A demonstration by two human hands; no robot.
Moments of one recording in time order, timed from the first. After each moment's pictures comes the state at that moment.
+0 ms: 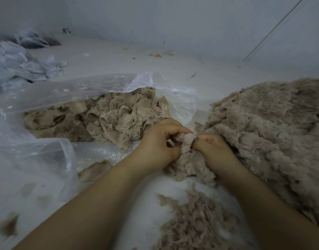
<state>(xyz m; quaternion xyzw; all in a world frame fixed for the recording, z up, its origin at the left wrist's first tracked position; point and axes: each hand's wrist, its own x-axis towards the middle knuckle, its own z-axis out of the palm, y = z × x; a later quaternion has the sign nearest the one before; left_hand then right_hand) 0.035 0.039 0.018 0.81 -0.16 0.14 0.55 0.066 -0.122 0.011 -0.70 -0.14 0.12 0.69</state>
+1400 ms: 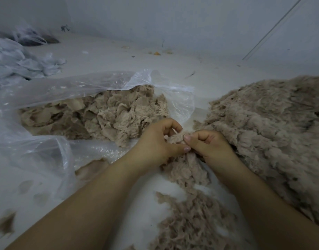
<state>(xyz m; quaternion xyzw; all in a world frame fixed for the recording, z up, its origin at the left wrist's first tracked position) 0.032 0.036 0.018 0.81 -0.03 0.07 0.58 0.065 -0.120 0.013 -0.68 -0.15 0.11 0.71</state>
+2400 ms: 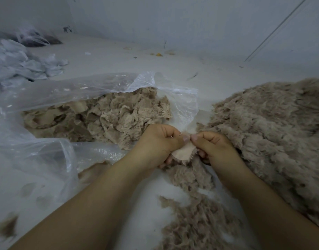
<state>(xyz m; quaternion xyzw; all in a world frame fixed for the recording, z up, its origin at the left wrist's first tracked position) 0.029 0.040 0.026 0.74 0.02 -0.01 0.67 0.069 -0.121 0.011 -0.69 -0.13 0.10 0.71</state>
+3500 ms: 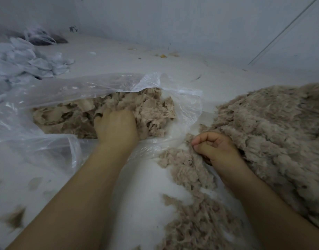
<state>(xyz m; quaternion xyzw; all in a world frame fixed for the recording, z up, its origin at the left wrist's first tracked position) 0.032 0.102 0.041 0.95 0.22 0.21 0.04 0.069 -0.122 0.008 -0.73 -0.11 0.10 0.67</state>
